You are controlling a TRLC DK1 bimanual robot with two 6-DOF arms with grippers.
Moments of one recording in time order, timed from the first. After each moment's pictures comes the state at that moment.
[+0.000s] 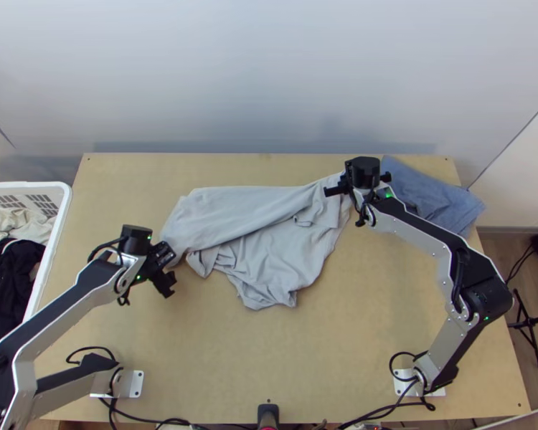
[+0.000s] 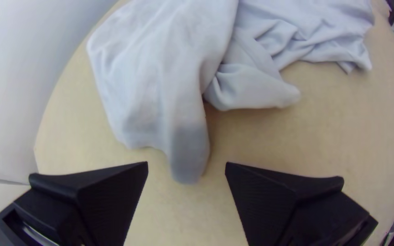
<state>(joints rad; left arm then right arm) -0.26 1.24 0.69 -0.42 -0.06 0.66 0.36 1.87 1.23 0.14 0.32 -0.11</state>
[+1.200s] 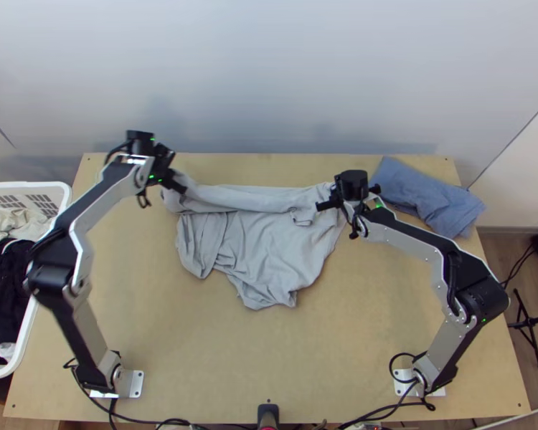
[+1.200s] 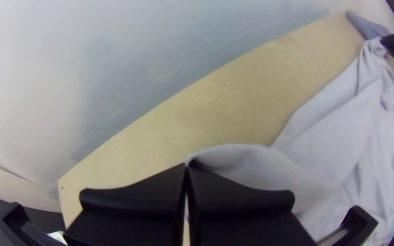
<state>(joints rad) -0.10 1.99 1.61 -0.38 -0.05 0.47 0.41 1.87 1.15 0.14 0.32 -0.09</state>
